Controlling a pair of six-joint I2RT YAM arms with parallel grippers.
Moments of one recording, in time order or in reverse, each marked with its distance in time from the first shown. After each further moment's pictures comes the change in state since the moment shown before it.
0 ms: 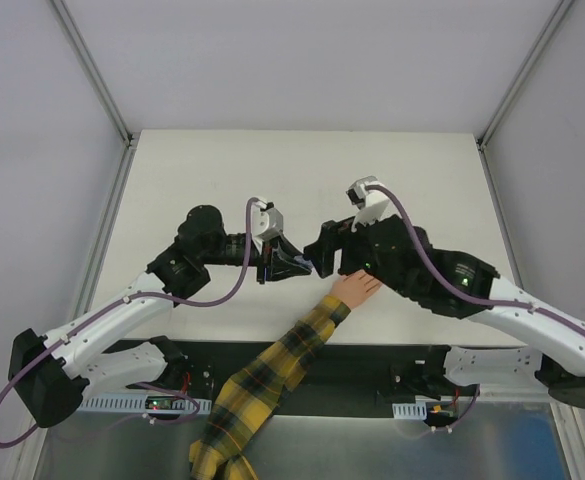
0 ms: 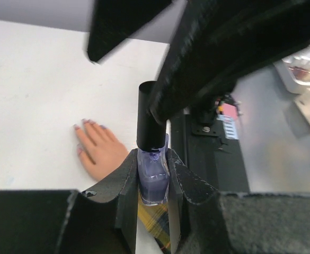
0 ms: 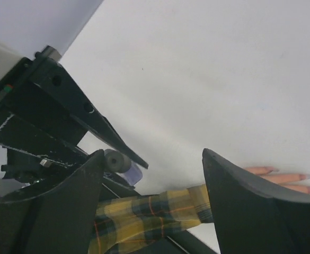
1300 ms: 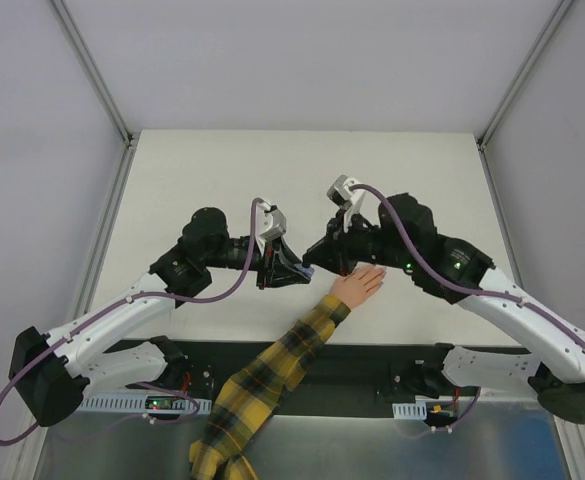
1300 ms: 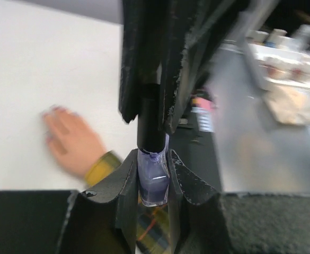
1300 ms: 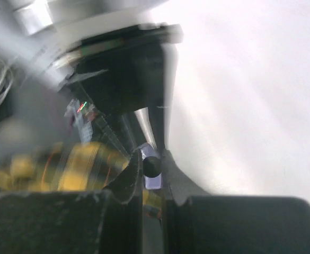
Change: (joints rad) left arm 0.000 0.034 0.007 0.018 0.146 -0.110; right arm -0.296 0.001 -0.032 0.082 -0.925 -0.407
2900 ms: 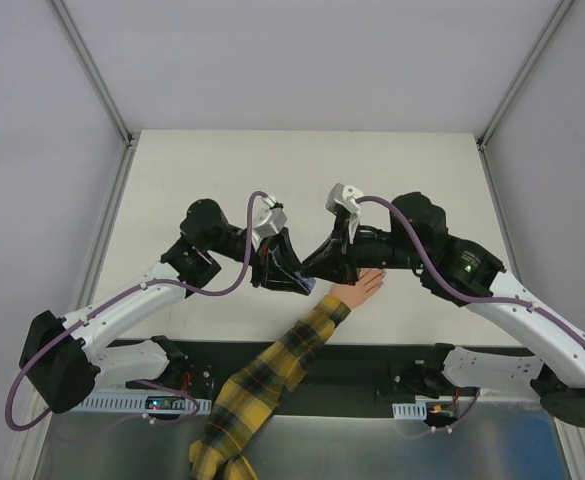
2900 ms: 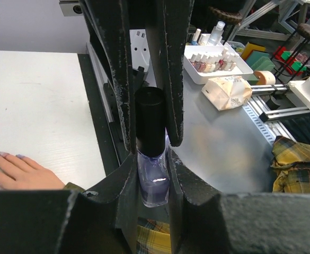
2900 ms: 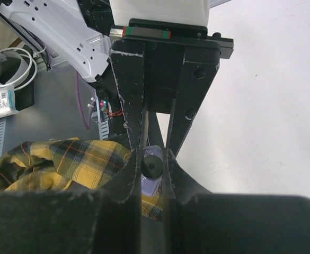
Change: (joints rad) left arm 0.024 0.084 0.010 0.313 0.301 -0.213; right arm 0.059 -0.027 0.014 0.026 -0.014 0.002
